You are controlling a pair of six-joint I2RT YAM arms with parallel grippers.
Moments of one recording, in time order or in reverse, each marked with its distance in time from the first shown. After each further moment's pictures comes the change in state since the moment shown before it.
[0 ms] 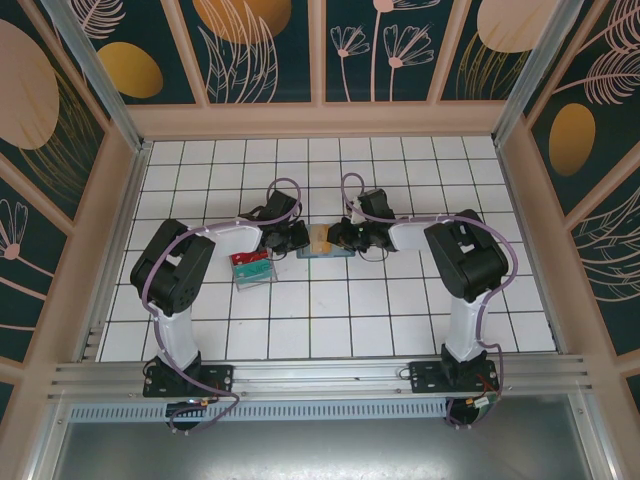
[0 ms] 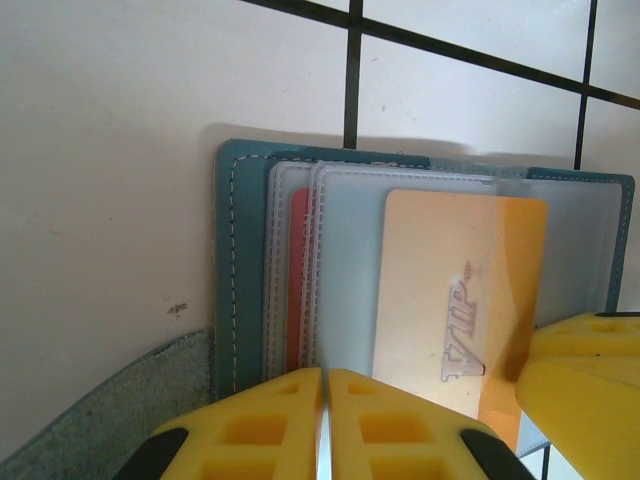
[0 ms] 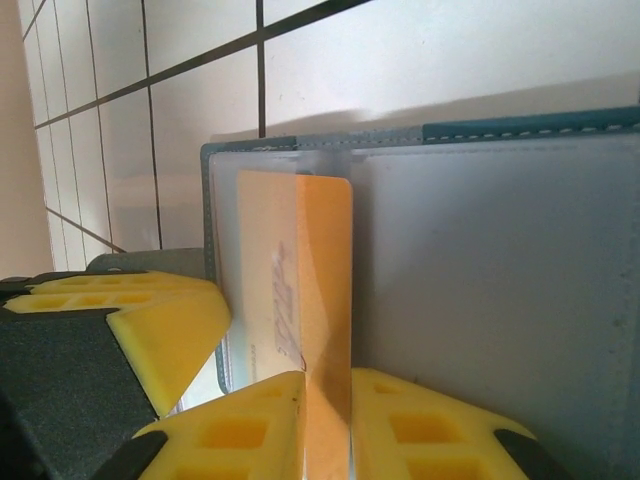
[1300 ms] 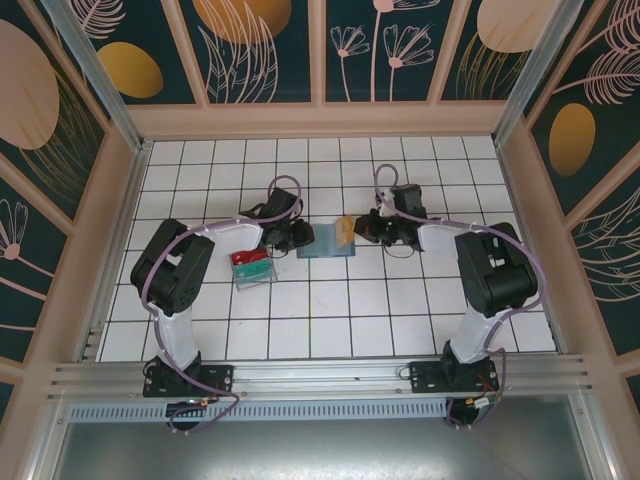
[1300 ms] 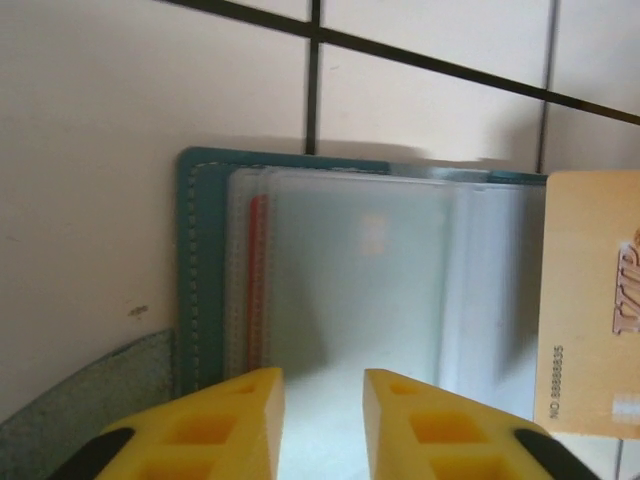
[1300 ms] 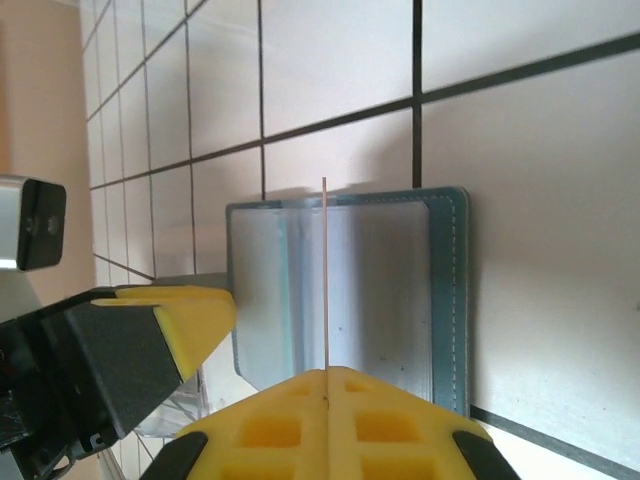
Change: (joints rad) left arm 0.000 -0.010 0.029 -0.017 0.034 -0.025; right arm -0.172 -0.186 -0.113 -0.007 -0.056 -0.044
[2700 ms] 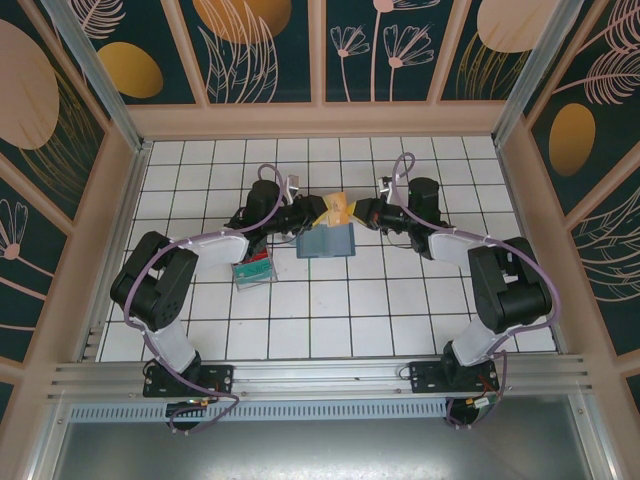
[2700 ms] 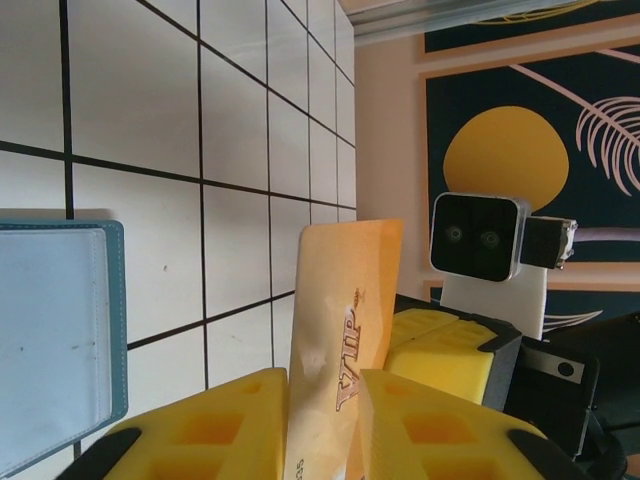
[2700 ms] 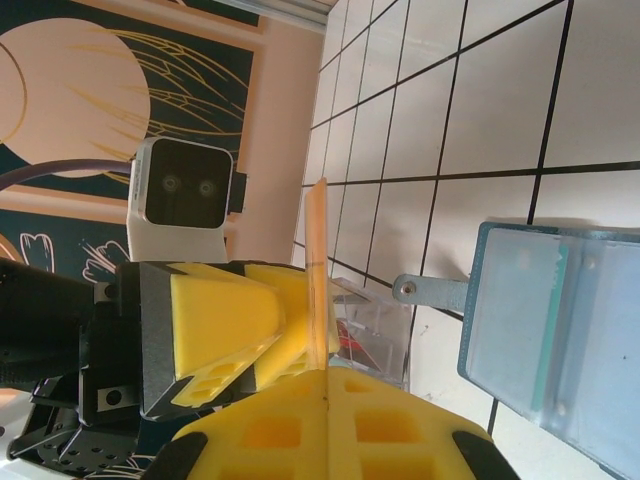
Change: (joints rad) left arm 0.024 -0.128 -0.172 0.669 0.321 -0.425; right arm -0.031 -0.107 -0.093 0.405 -0.269 0.269
